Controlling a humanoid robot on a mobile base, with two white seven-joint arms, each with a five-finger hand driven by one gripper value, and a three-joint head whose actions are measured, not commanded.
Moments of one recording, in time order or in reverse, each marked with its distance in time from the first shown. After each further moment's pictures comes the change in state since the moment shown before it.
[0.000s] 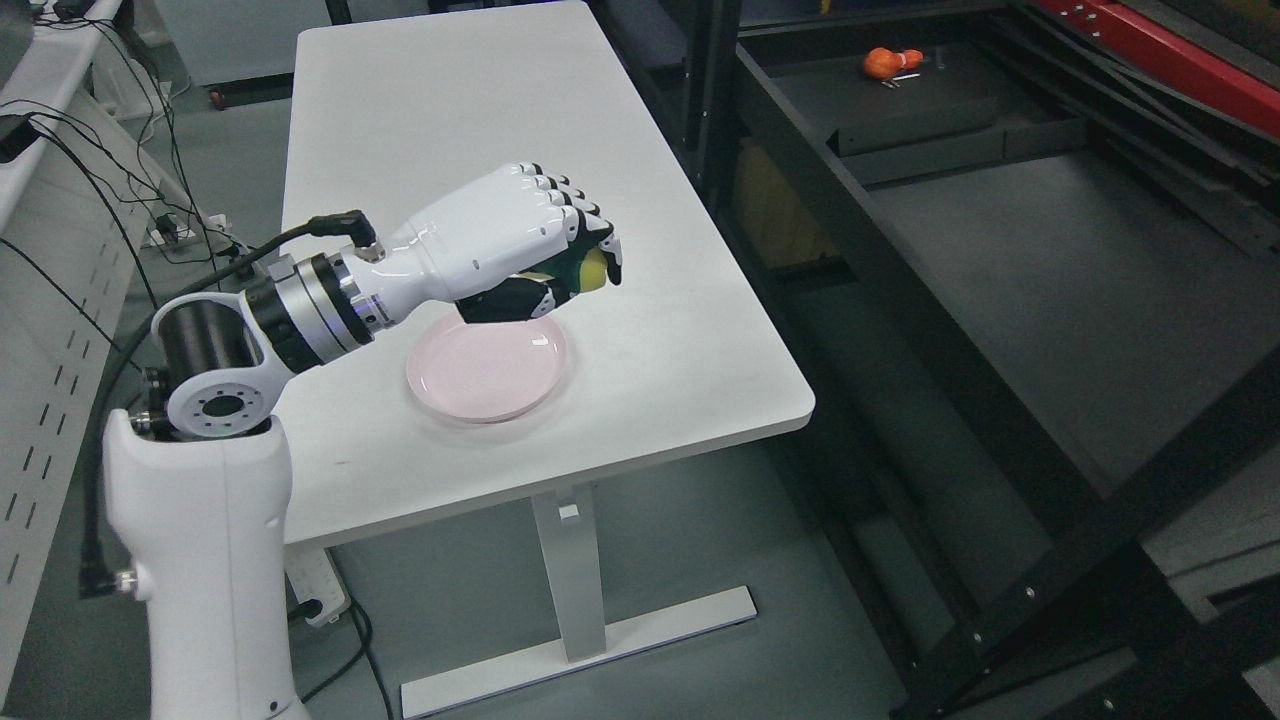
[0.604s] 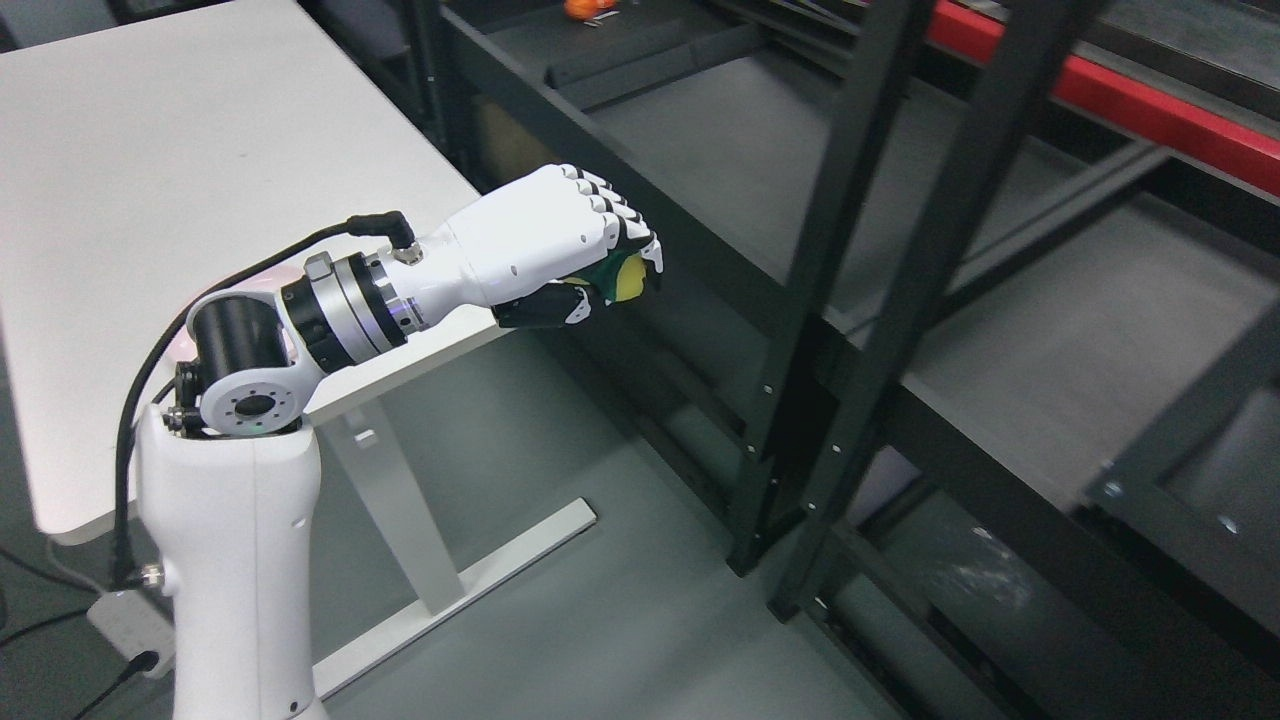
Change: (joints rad) left arm -0.005 -0.024 -0.039 -0.012 -0.004 0.000 -0.001; right arm 0.000 0.000 0.000 0.000 0.000 0.000 -0.001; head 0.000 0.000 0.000
